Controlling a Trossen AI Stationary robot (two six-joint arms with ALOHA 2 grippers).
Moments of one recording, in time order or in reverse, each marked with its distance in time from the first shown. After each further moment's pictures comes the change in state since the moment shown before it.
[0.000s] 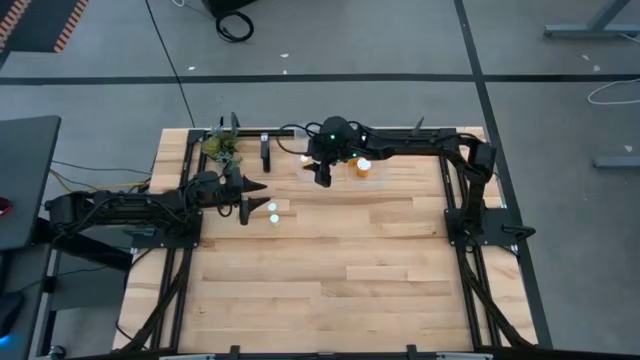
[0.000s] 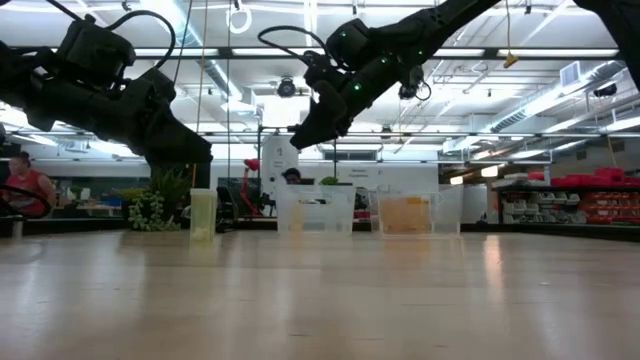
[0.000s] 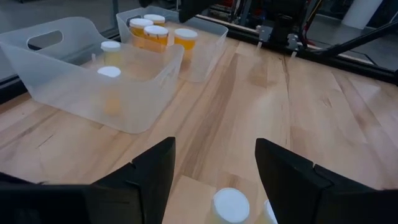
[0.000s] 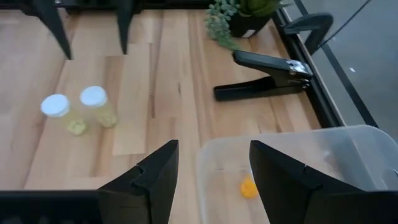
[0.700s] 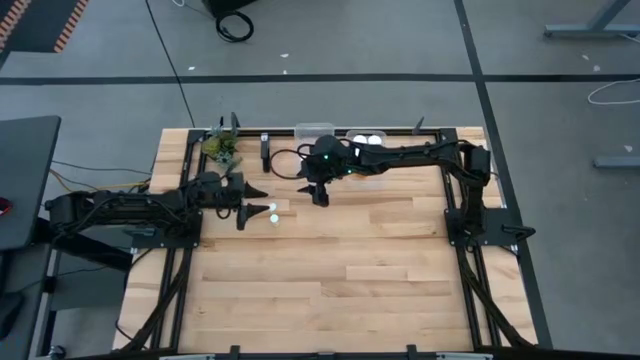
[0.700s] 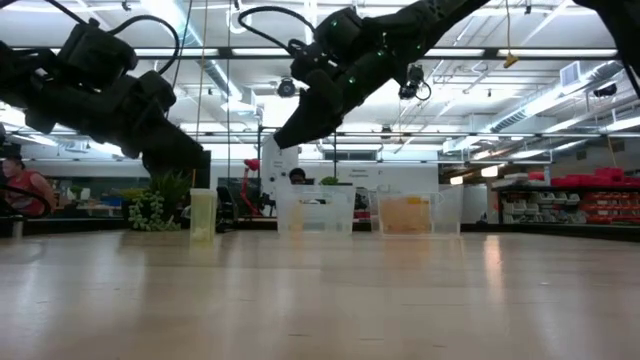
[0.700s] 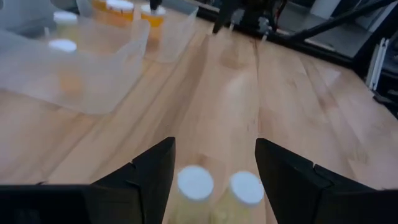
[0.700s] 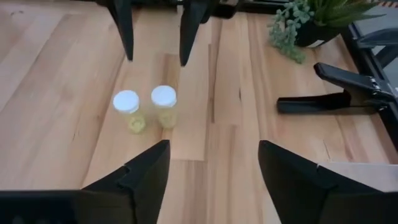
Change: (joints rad) left arm -0.002 0.002 0.000 -0.044 0.131 -0.028; right arm 0.110 0.025 -0.012 0.027 -0.034 -0.011
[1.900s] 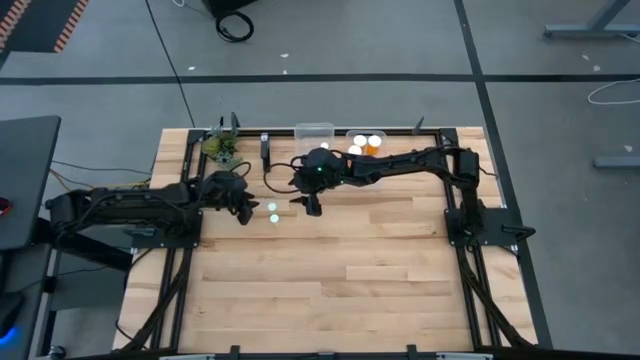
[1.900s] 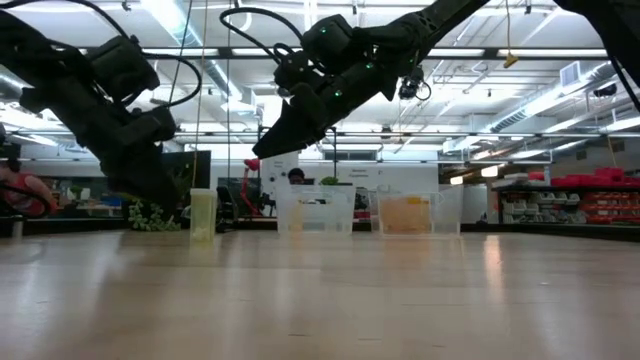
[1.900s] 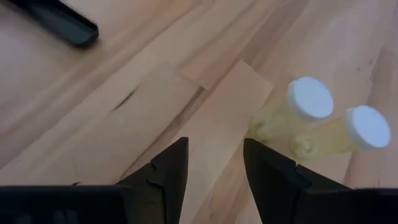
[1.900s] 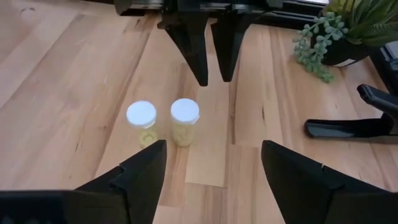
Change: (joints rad) left arm 0.000 0.016 0.140 -0.560 -0.248 -0.160; right arm 0.051 0.089 0.000 0.138 0.005 -0.024
